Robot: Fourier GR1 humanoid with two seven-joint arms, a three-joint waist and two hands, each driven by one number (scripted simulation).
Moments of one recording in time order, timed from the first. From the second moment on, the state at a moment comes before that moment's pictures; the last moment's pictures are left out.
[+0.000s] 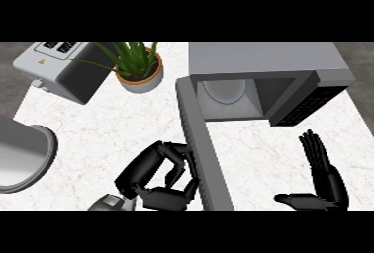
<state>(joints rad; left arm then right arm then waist) -0.12 0.00 -0.40 -1.65 -0.13 -0.27 0.00 0.00 -0.15 -0.21 -1.05 0.07 0.25 -0.83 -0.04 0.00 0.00</state>
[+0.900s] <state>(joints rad) -0.46 0.00 -0.79 -0.99 0.13 0.32 -0.40 0.27 -0.23 -0.17 -1.66 -0.16 0.46 -0.61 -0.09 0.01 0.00</state>
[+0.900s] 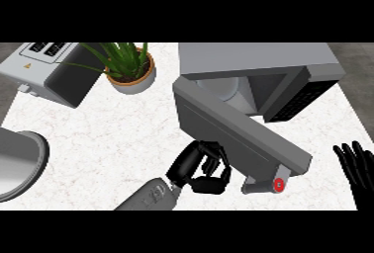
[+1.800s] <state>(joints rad) -0.68 0.00 -0.89 -0.93 0.55 0.59 -0.48 0.25 -0.34 -0.16 -1.90 -0.31 0.55 -0.42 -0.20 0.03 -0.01</state>
